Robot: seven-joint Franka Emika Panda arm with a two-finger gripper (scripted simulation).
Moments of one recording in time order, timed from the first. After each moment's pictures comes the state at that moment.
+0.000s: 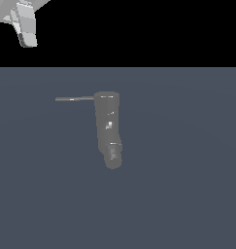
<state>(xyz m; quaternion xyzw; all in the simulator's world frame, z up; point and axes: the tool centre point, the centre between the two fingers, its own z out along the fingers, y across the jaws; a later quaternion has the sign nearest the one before) -0.151 0.150 0.332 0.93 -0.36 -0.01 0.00</state>
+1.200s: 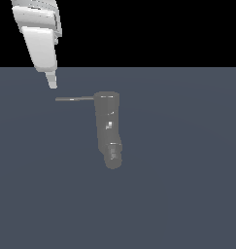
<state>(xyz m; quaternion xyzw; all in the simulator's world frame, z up) -0.045 0.177 0.246 0.83 -0.56 0.00 0.00</state>
